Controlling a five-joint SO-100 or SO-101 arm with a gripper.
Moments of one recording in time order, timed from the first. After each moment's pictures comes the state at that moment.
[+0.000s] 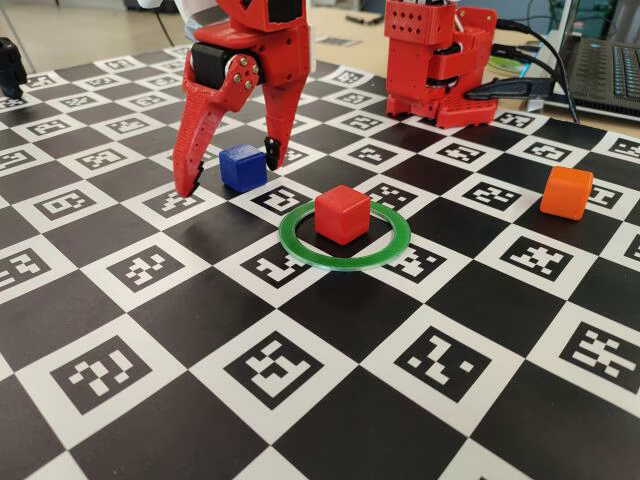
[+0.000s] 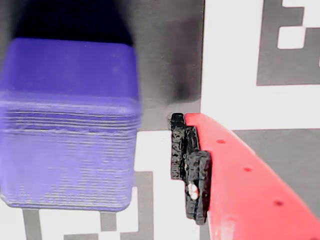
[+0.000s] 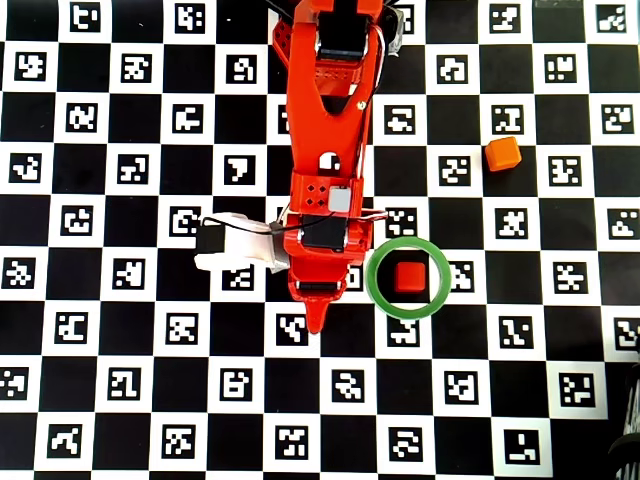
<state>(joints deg) 5.7 76.8 102.0 62.8 -5.3</state>
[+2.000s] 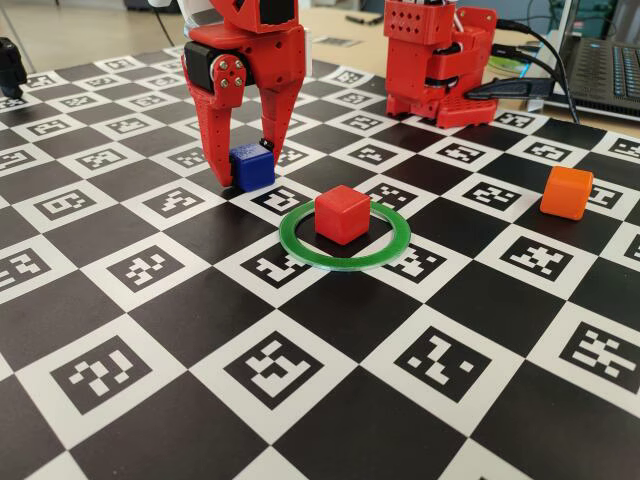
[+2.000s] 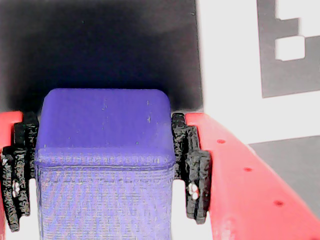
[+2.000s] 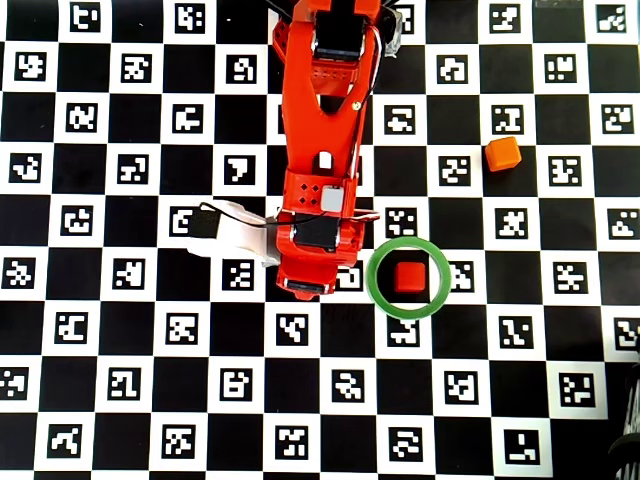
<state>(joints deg) 7.4 76.8 102.7 63.2 1.2</state>
